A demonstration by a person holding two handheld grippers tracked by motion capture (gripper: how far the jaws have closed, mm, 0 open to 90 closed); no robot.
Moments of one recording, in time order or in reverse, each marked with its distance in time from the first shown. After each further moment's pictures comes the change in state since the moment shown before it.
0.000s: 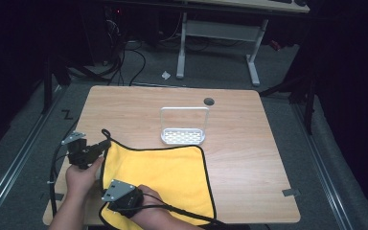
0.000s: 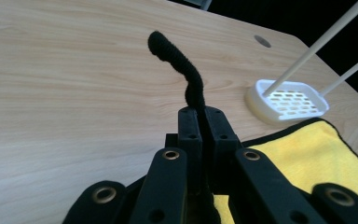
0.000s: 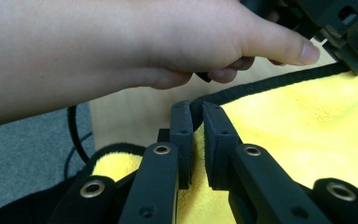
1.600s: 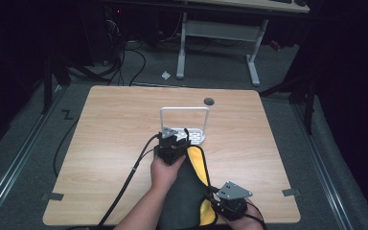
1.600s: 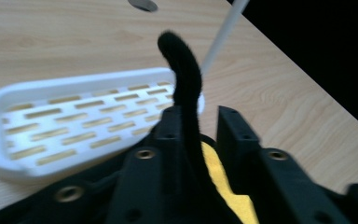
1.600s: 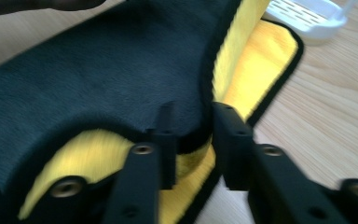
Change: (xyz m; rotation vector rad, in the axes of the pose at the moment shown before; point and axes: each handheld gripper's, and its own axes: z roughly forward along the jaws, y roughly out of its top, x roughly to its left) left arm -0.192 -0.016 0.151 0.107 -0.118 0.126; right arm -0.082 -0.178 -0.182 0.114 -0.307 0.293
